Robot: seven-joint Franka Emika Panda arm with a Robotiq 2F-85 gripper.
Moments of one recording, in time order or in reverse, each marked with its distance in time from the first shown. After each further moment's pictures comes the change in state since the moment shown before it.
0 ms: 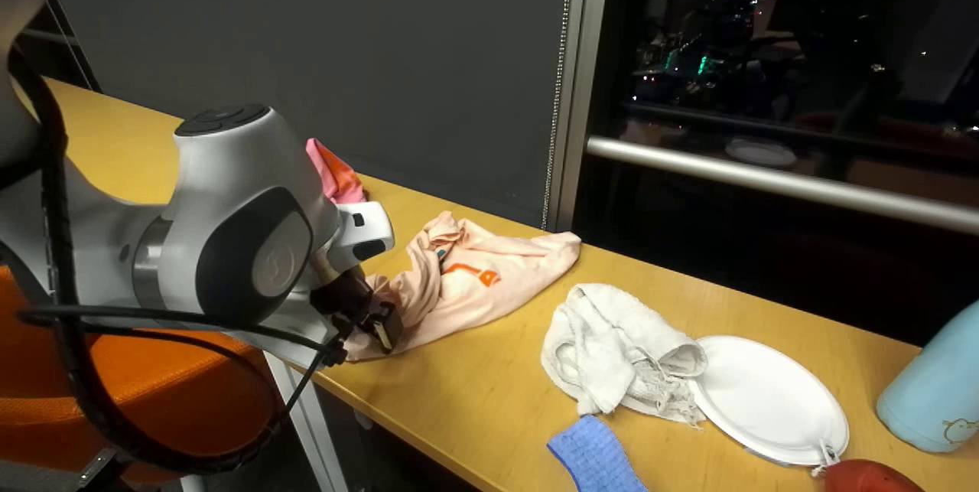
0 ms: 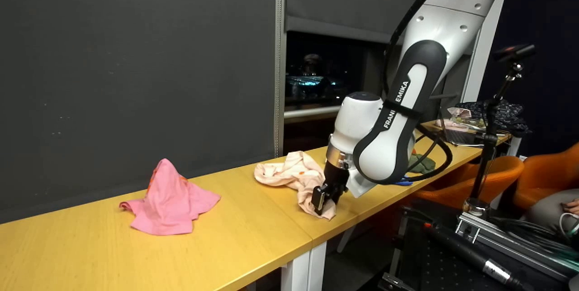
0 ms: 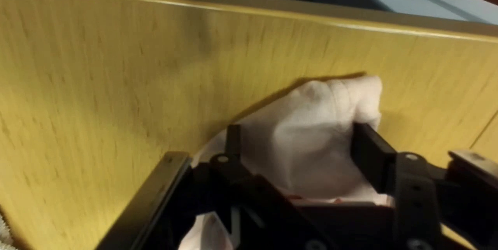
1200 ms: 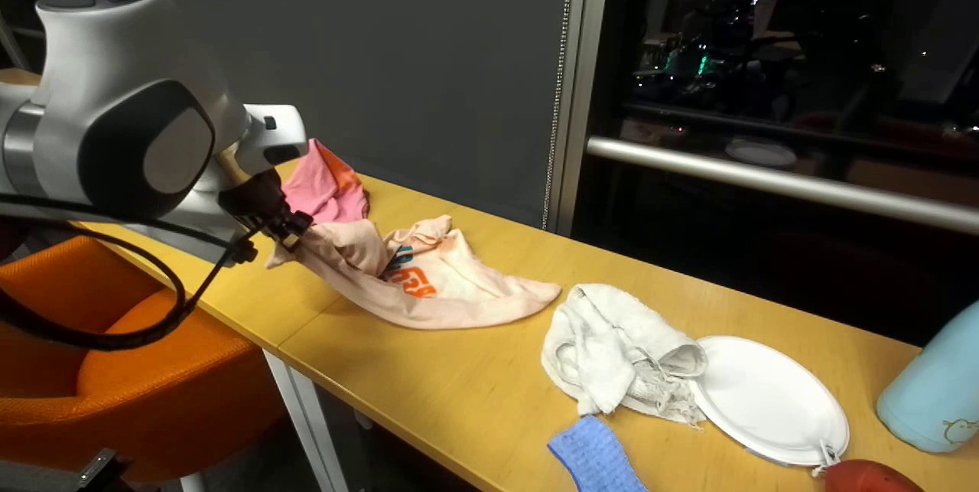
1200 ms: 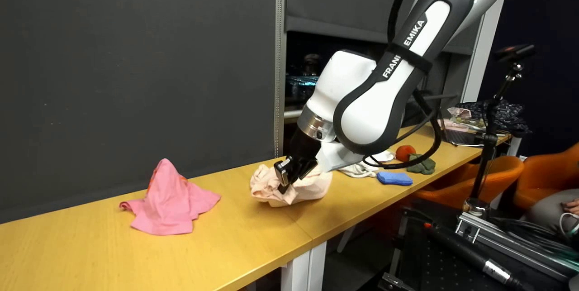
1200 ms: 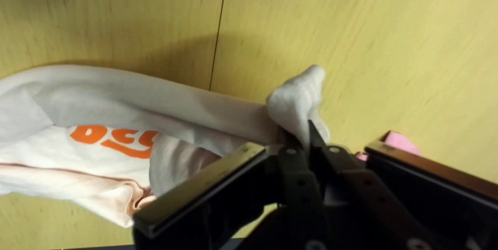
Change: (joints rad) arm -0.034 -0.175 0.215 0.035 0.085 -0.012 -0.002
